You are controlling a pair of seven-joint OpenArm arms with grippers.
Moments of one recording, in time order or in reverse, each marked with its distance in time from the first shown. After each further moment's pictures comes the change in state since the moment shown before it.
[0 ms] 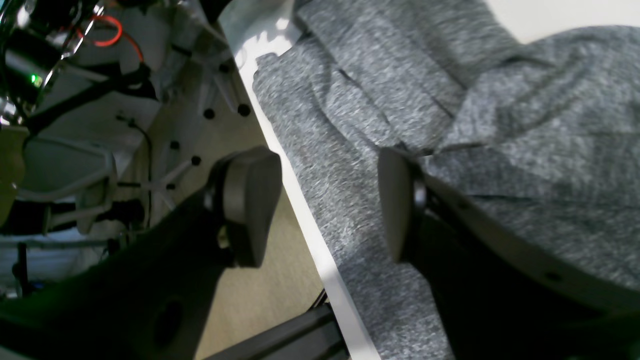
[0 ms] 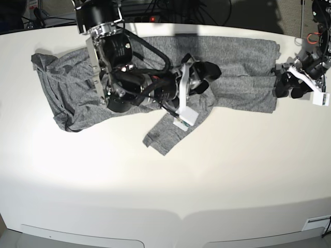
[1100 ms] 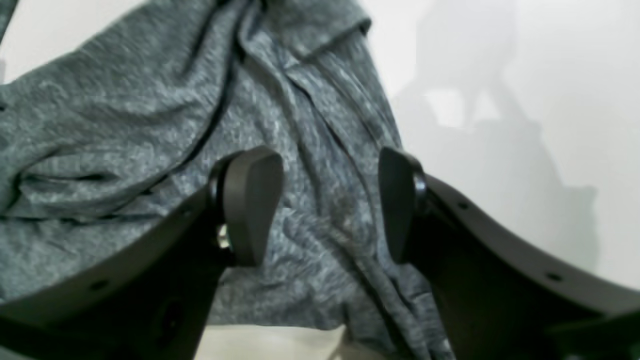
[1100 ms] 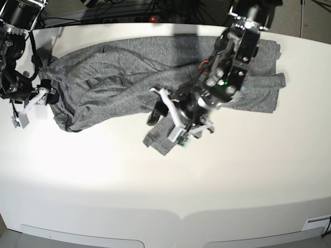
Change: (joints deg) left arm -20.3 22.4 41.8 1.1 30.2 14.6 -4.0; right arm -5.2 24.0 45.8 -9.2 -16.9 0.0 8.0
